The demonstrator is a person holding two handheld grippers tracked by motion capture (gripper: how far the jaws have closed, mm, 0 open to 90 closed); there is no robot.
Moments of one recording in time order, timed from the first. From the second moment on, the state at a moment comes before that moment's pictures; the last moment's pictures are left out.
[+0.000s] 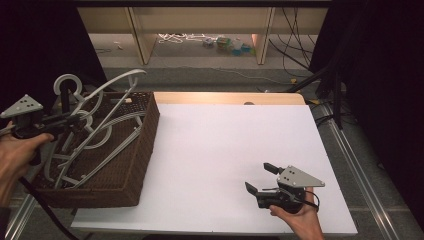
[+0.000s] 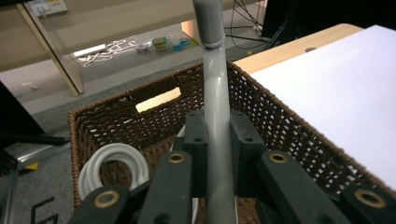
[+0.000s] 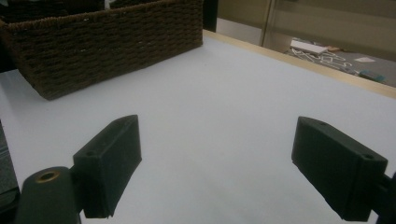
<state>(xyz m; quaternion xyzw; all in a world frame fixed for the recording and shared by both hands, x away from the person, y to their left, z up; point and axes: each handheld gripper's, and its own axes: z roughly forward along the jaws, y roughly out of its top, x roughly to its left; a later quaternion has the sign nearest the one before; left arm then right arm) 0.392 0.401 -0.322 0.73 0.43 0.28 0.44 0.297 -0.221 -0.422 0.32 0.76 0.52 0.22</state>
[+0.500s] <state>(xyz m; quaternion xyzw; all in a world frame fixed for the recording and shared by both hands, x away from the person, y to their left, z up) 0.387 0.411 -0.345 0.75 0.43 0.27 0.43 0.298 -0.222 -0.422 0.32 0.76 0.52 0.22</state>
